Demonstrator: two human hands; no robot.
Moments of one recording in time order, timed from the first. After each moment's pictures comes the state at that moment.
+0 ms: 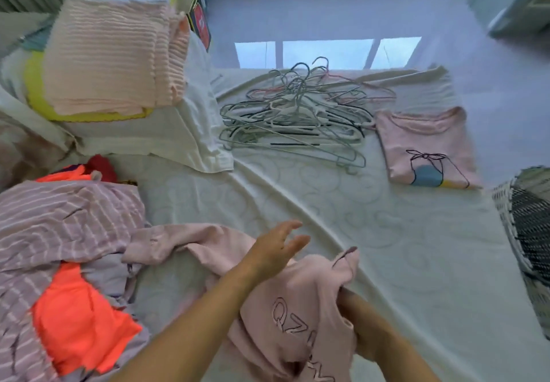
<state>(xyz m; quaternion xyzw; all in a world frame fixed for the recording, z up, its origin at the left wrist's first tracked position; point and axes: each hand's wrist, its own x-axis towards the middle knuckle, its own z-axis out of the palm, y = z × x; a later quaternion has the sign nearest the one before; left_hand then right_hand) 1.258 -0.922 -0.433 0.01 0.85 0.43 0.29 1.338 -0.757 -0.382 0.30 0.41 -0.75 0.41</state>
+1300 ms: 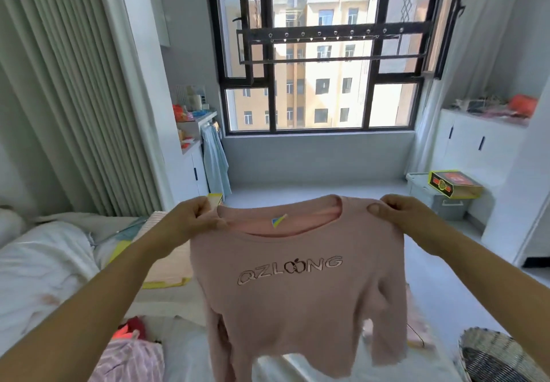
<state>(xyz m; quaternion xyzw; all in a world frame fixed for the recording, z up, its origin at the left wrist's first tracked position) 1.259 -1.039 0.006 0.11 0.86 0.49 -0.05 1.254 -0.644 0.004 -0.06 0.83 -0.55 -0.03</state>
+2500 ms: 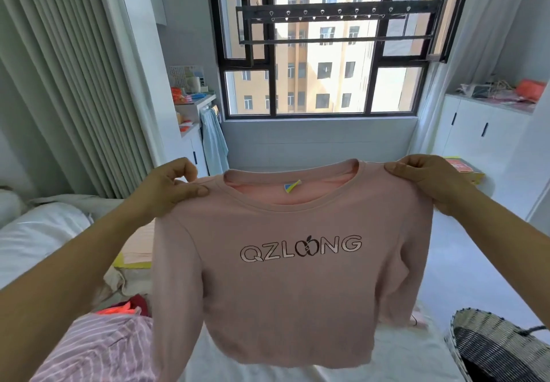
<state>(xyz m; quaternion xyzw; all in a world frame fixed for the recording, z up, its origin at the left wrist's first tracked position) 1.265 -1.055 0.024 0.13 0.86 0.47 -0.16 1.254 -0.632 0.039 0.01 0.83 -0.54 -0.09</state>
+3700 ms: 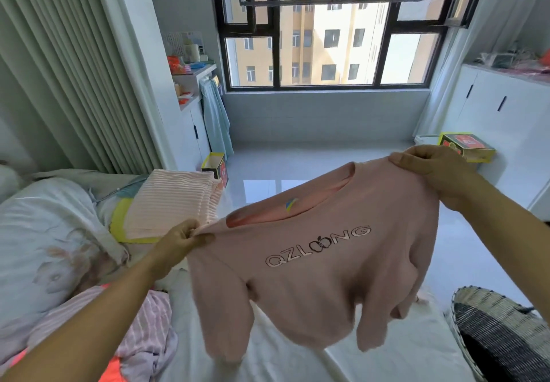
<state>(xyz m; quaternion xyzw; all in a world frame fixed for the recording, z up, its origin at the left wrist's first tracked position) 1.267 -1.060 -0.113 -0.02 0.81 0.59 0.03 1.241 -0.641 0.012 0.00 0.81 -0.59 -0.07</state>
